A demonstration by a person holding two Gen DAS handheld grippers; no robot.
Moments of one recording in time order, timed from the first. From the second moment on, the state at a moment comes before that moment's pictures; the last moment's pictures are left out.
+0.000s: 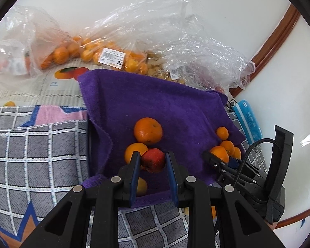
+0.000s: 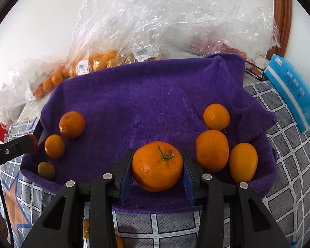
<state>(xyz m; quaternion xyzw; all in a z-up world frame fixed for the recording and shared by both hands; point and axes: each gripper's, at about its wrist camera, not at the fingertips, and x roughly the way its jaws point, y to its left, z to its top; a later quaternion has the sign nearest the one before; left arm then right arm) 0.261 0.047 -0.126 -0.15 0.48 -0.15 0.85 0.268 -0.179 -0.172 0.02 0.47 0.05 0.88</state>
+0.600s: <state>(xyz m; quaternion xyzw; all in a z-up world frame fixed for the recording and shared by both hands) 0.268 0.023 -0.138 -0.12 0.49 -0.17 0.84 0.253 -0.190 -0.140 0.02 0.44 0.04 0.90</state>
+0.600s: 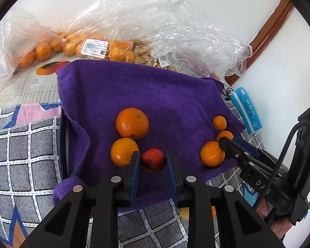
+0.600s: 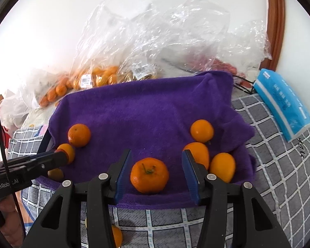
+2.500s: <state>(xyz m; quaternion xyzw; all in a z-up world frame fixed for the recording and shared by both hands) 0.162 0.093 -0.116 -0.14 0.45 -0.13 0.87 0.153 -0.160 -0.125 0.03 0.44 0.04 0.90</state>
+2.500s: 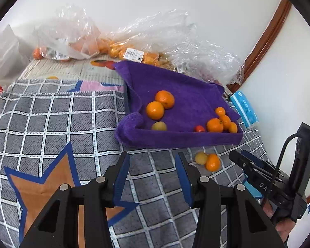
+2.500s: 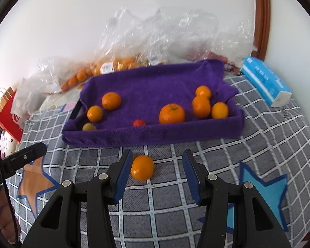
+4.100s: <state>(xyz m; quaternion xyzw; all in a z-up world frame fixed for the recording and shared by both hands) 0.190 0.120 -0.150 -0.17 0.48 -0.14 0.85 0.188 -0.116 -0.165 0.00 0.46 0.09 0.89</state>
